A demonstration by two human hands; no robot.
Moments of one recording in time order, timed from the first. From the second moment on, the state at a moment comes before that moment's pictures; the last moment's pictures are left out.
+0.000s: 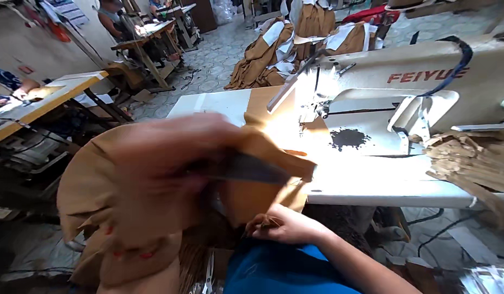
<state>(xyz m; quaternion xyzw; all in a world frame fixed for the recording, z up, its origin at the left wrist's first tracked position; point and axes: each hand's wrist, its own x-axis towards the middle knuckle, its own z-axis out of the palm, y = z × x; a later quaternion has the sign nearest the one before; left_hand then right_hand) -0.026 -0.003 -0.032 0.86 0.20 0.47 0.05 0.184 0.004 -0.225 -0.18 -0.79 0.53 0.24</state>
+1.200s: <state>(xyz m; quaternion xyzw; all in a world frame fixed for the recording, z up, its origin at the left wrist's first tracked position) 0.105 0.107 -0.150 0.93 0.34 0.13 -0.11 0.317 0.016 -0.192 -0.48 -0.41 0.51 0.59</state>
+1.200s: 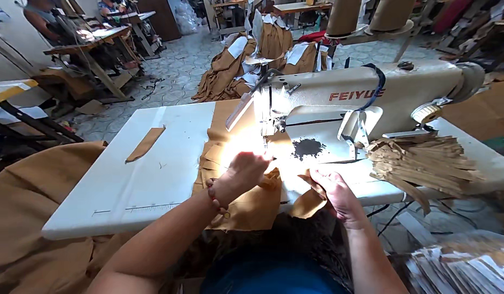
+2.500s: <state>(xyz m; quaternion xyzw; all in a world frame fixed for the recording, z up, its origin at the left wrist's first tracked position) -0.007 0.155 -0.142 0.71 0.66 0.20 0.14 0.323 0.033 -0.207 -0.48 -0.36 0.49 0.62</state>
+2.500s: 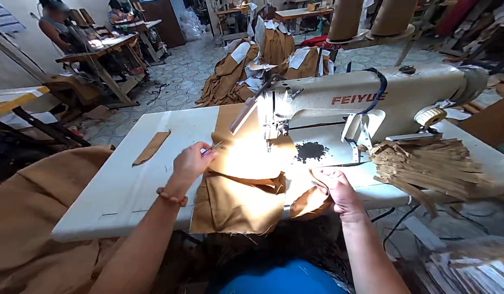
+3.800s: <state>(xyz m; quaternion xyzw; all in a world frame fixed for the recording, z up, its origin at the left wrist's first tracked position) -0.023 0.006 -0.017 0.85 0.19 0.47 0.13 0.192 0.018 -0.240 -0.17 -0.79 0.53 0.24</state>
